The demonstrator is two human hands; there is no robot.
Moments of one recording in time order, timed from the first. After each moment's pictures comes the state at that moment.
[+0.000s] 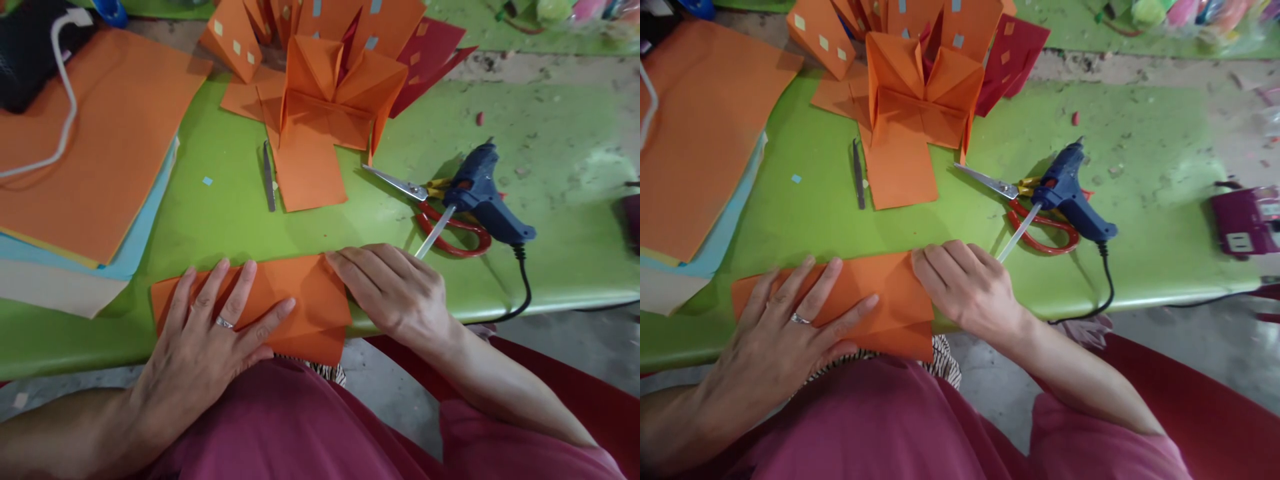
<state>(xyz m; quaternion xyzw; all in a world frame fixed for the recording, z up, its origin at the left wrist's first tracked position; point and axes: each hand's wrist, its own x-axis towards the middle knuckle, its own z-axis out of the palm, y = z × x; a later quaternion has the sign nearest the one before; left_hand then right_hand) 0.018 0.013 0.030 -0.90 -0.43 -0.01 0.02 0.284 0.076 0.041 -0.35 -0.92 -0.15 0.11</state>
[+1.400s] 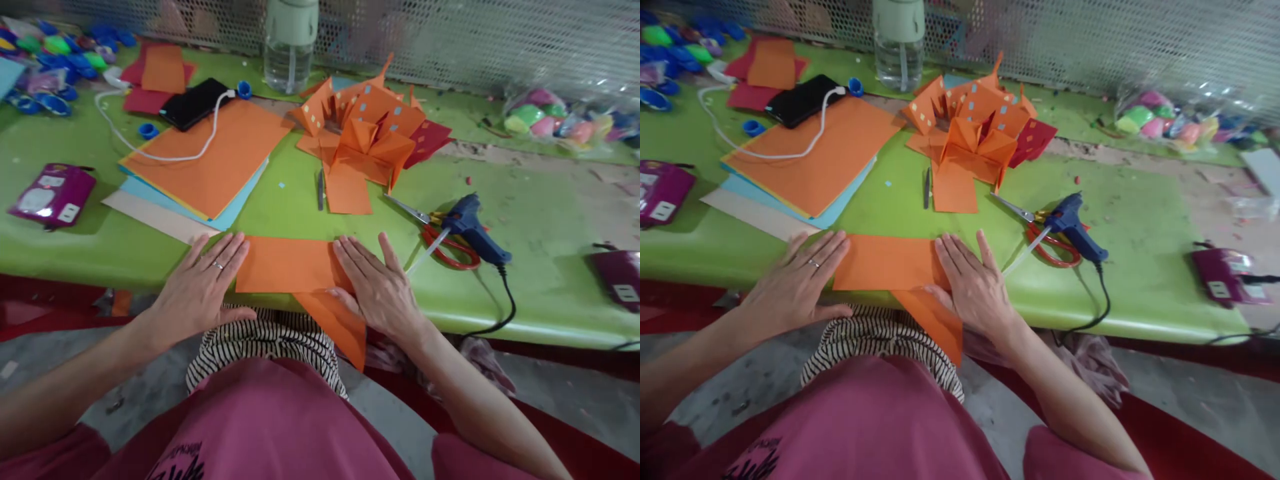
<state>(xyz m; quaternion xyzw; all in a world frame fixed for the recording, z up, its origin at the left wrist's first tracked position) -0.062 -0.006 0.007 -0.87 -0.49 -0.07 0.05 0.259 0.051 0.018 -0.36 -0.92 -0.05 0.12</state>
